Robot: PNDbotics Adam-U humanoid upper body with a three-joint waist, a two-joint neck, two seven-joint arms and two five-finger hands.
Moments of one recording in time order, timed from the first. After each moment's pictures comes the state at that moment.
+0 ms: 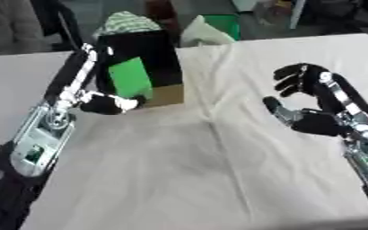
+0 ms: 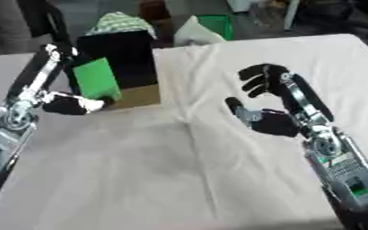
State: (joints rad) left arm -0.79 0.32 -0.26 -1.32 -0.48 0.05 0.07; right arm -0.27 -0.47 0.15 -1.82 0.08 0.00 0.04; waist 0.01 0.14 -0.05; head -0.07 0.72
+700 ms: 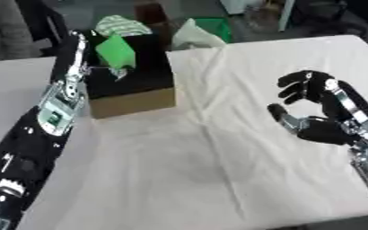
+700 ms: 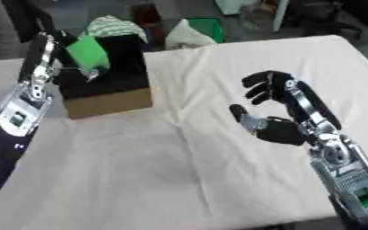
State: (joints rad) left arm -0.94 0.24 -0.13 -0.89 -0.59 0.05 0.27; right arm -0.28 -0.46 0.17 -1.82 0.08 0.00 0.06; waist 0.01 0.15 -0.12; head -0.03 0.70
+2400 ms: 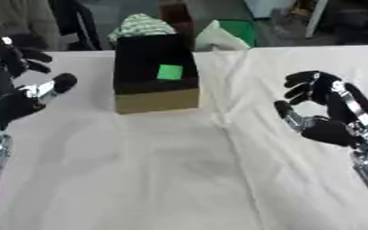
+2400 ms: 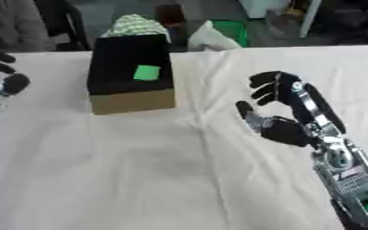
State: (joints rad) left arm -0.32 0.38 -0.06 -1.79 0.01 0.00 0.16; right arm -0.27 -0.45 0.15 -1.81 0.06 -0.01 0.00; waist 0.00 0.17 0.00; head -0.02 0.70
